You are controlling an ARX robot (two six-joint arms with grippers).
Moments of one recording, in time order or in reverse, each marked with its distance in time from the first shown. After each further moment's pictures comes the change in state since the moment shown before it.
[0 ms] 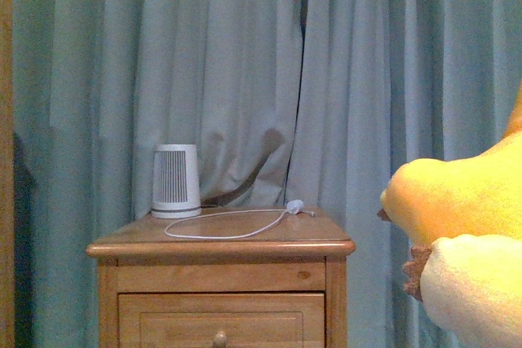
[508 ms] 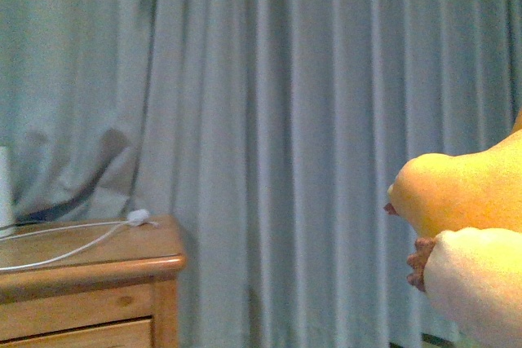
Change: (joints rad) left arm 0.000 0.000 0.000 0.000 0.002 0.000; right arm -0.001 0.000 0.000 0.000 0.003 0.000
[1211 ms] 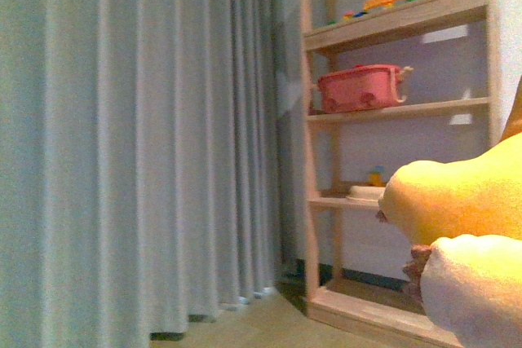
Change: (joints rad) left arm 0.000 0.000 0.000 0.000 -0.002 0.000; right arm 0.001 0.000 -0.001 0.000 -0.003 0.000
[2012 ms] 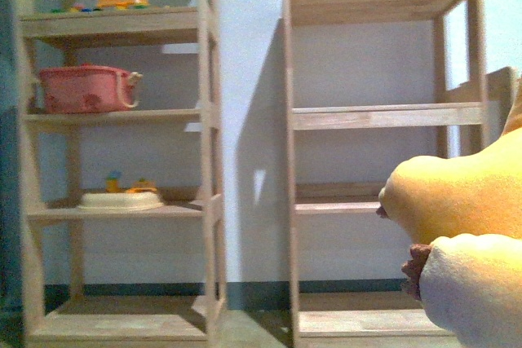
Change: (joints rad) left arm 0.000 0.000 0.000 0.000 0.000 0.000; right arm -0.001 0.000 -0.001 0.000 0.000 0.000
